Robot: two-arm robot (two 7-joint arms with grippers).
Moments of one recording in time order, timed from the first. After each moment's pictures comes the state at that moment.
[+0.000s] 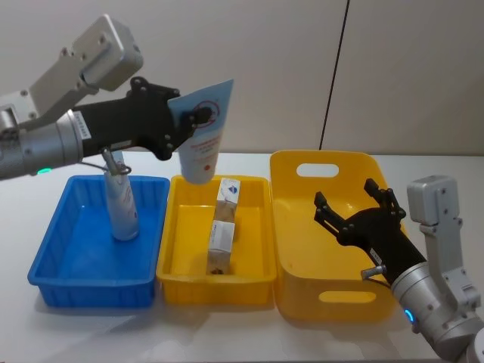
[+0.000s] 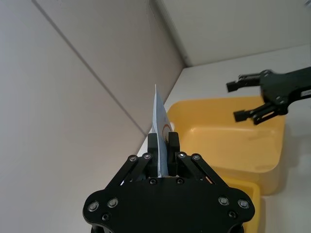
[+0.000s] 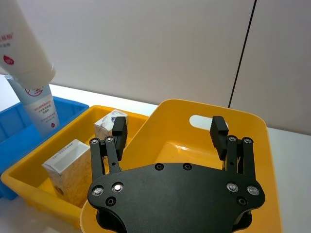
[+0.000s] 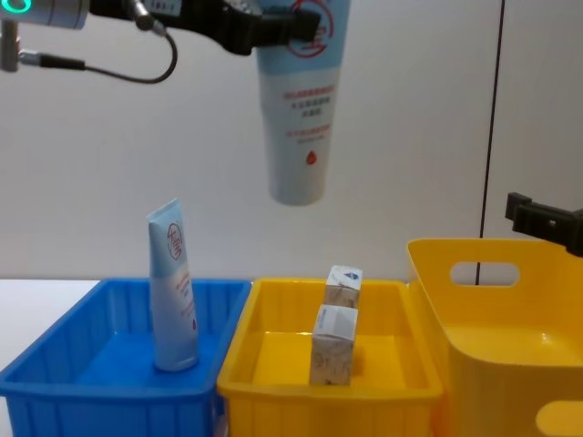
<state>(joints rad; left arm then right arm) -0.67 0.52 0.49 -1.66 -0.27 0.17 -0.73 -0.01 0.34 -0.23 -1.77 0.29 0.03 0.07</state>
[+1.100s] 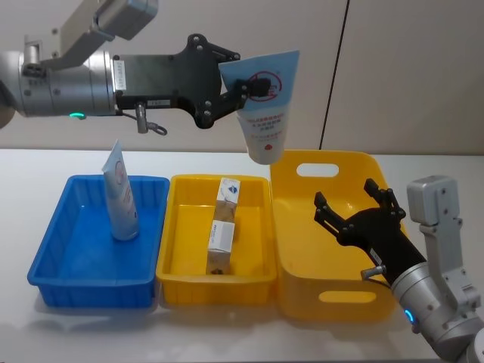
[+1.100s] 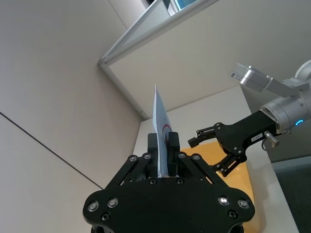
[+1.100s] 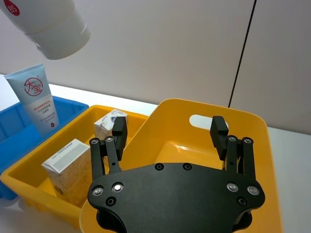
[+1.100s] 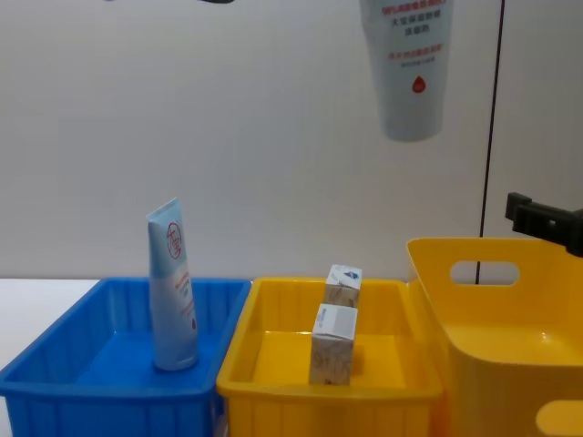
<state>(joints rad) -0.92 0.39 0.58 -1.39 -0.41 -0.05 -1.05 -0.01 0.34 -0.23 -1.77 0.29 0.03 0.07</state>
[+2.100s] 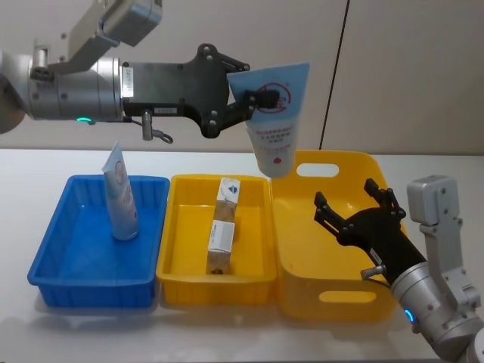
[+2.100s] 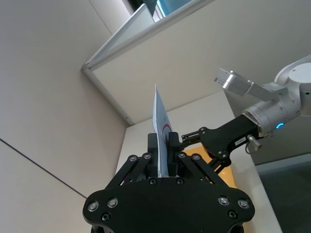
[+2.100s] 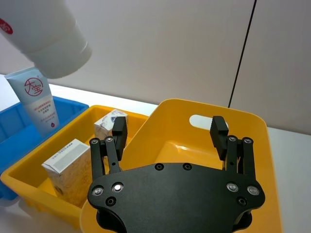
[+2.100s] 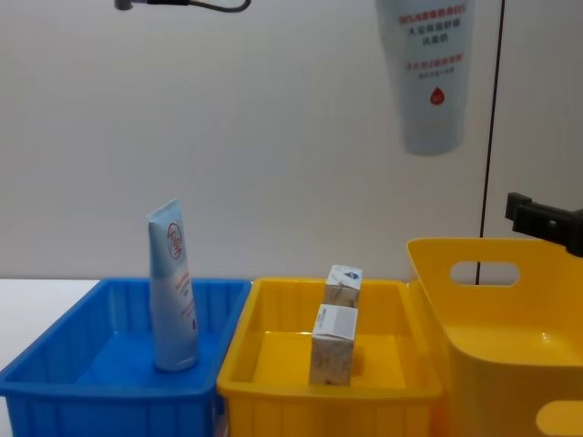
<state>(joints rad) -0.93 0.38 0.60 -1.35 -0.45 -0.06 -1.11 -0.01 0.34 -0.23 -1.77 0.29 0.03 0.07</state>
